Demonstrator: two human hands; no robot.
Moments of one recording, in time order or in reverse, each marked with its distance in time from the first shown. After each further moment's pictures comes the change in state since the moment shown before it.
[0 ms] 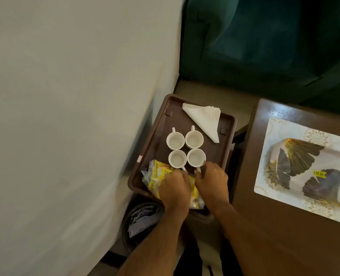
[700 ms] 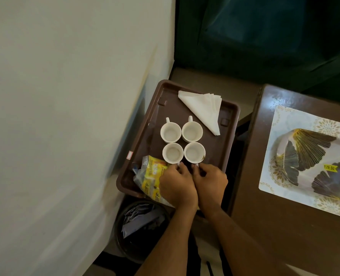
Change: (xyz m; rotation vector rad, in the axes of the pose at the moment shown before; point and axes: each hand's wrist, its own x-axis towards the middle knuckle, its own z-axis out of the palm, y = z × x) left_hand 0.013 0.025 0.031 -0.462 0.209 -0.353; right_hand -0.001 0.004 0.031 0.225 0.145 0.133
